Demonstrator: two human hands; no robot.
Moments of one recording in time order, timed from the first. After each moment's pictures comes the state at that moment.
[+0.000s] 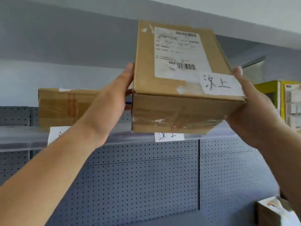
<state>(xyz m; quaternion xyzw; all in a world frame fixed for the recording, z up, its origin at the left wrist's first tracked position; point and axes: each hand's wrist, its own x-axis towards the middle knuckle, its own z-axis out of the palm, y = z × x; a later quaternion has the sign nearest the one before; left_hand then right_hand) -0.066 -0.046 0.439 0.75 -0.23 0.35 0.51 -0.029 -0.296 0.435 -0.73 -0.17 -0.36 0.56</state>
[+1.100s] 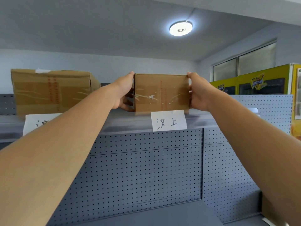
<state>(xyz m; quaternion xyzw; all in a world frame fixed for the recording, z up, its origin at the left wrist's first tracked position) 0.116 -0.019 0.477 0.79 0.02 0.15 0.60 0.162 -0.246 0.467 -0.67 -0.13 -0.04 0.73</state>
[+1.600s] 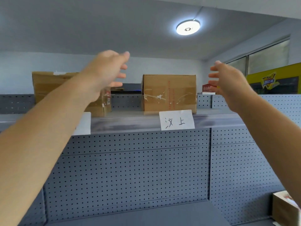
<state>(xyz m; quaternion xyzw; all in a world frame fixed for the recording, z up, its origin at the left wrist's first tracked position) 0.019 0.000 0.493 0.79 -0.04 0.39 0.47 0.141 -0.285 0.470 -0.71 -0.16 -0.26 0.64</state>
